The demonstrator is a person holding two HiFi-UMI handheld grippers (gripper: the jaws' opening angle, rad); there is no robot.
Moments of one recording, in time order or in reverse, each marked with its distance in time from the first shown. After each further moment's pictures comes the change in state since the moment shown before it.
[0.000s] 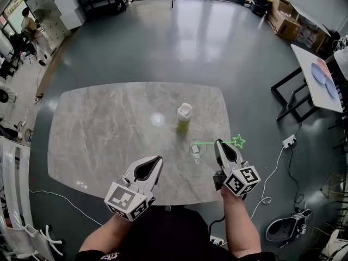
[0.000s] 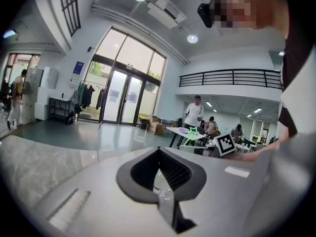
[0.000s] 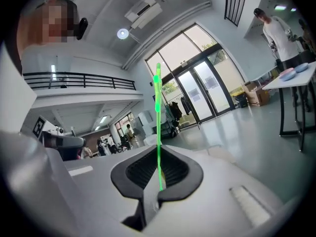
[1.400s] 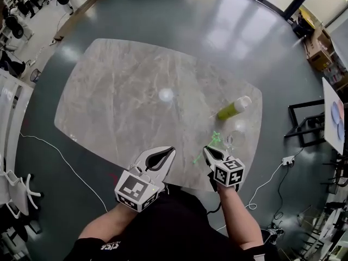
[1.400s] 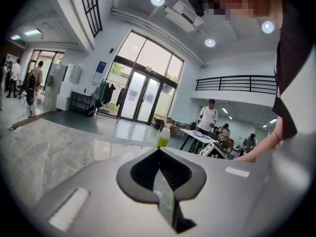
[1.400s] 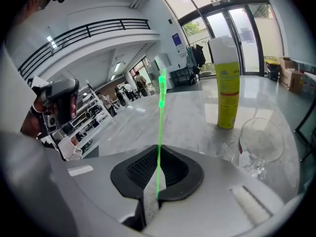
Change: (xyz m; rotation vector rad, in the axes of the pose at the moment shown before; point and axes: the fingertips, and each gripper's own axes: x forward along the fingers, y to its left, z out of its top) left arm -0.119 0.076 -0.042 -0.117 -0.012 0.145; right arm 0.058 0.126 -0.200 -0.141 0.702 0.135
